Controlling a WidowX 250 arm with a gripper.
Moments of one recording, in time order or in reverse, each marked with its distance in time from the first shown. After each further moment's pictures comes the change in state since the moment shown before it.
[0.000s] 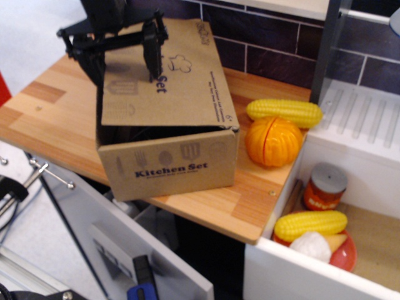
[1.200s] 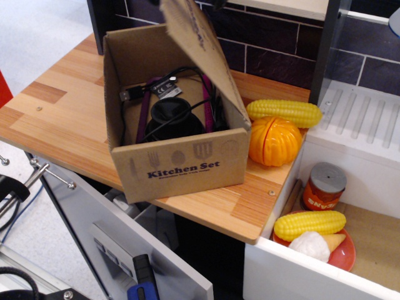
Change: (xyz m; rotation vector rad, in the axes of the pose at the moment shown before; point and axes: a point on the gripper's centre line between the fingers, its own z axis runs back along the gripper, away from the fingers) arm 0.005 -0.082 0.069 0.310 -0.167 -0.025
